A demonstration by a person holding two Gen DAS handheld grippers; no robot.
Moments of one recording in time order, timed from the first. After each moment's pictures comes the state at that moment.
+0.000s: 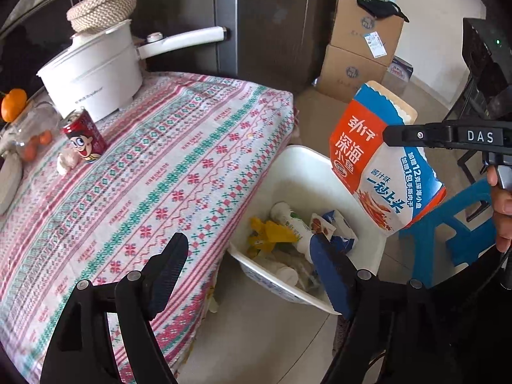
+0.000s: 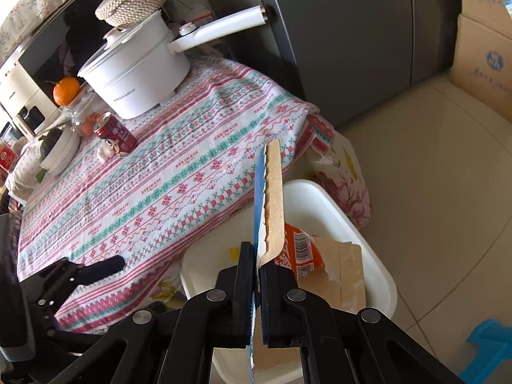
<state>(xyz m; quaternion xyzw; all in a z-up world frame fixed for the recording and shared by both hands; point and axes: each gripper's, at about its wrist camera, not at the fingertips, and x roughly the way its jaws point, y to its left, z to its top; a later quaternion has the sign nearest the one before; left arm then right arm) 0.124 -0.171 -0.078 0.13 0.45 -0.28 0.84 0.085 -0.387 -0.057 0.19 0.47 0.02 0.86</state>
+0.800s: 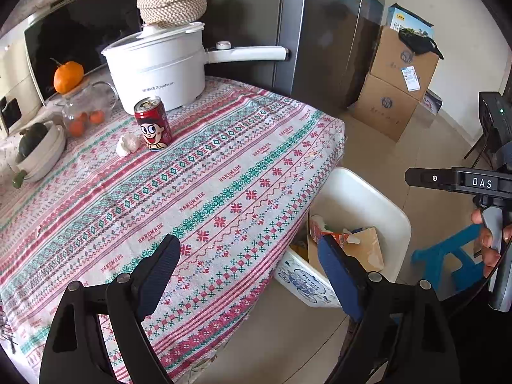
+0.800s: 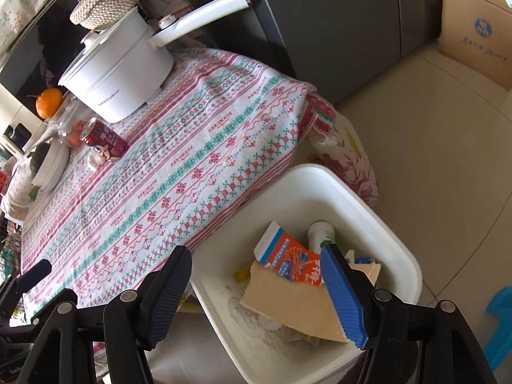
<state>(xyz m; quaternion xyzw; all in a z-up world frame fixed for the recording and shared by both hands) 0.132 -0.101 -0.047 0.08 0.44 -0.21 0.87 0.095 -0.369 -0.067 0.22 0.49 -0.01 0.85</state>
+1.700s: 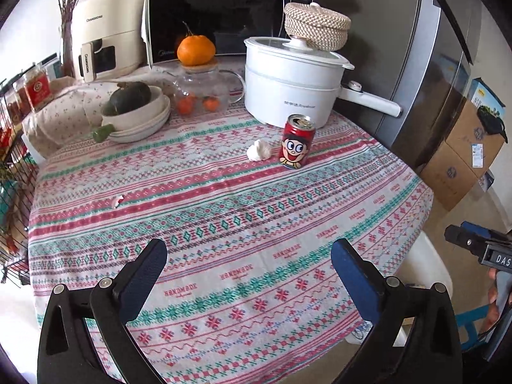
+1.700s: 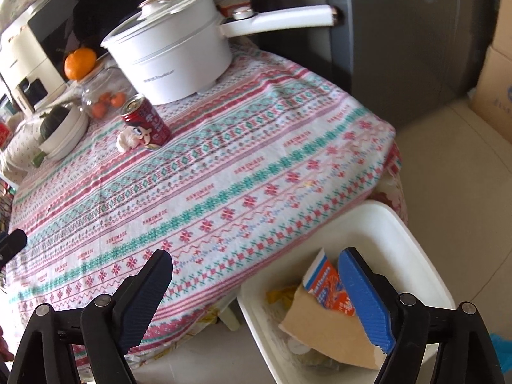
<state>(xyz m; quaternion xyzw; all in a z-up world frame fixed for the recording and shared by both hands) 0.182 0.045 -0.041 -0.01 0.41 -0.05 0.91 0.148 -0.265 -0.047 0.10 0.48 0.02 0.87</state>
